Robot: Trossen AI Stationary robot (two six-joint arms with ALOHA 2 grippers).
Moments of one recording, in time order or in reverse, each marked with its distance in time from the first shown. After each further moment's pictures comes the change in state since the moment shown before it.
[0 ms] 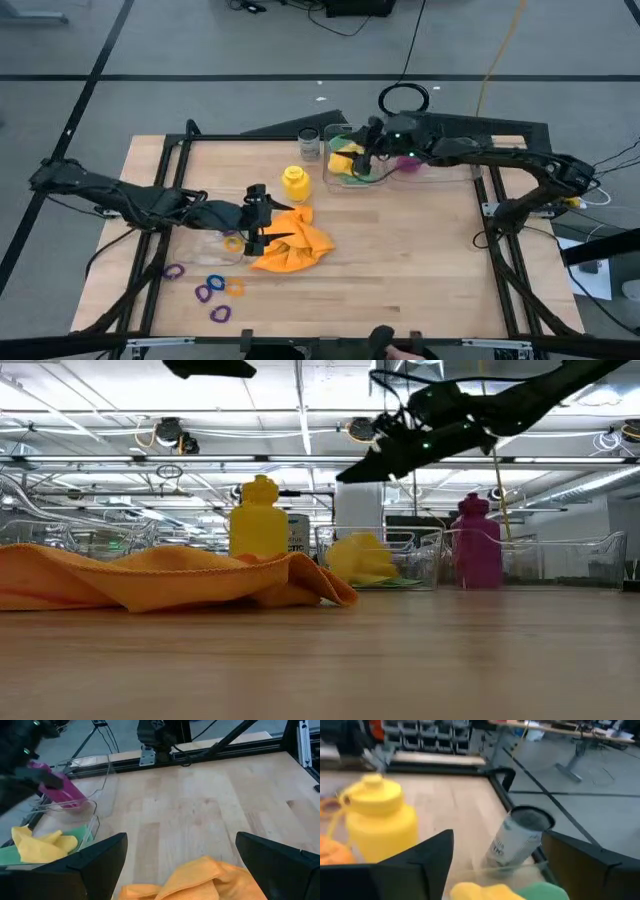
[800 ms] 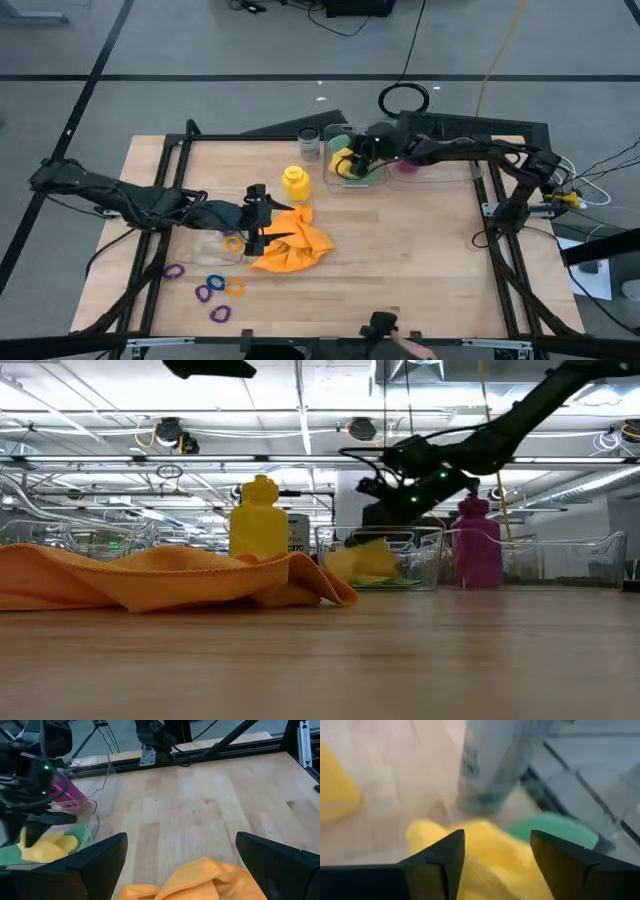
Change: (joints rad) left arm 0.000 0.000 0.000 -0.001 0.000 -0.002; right arm -0.047 0.246 0.000 -0.026 0.120 0.006
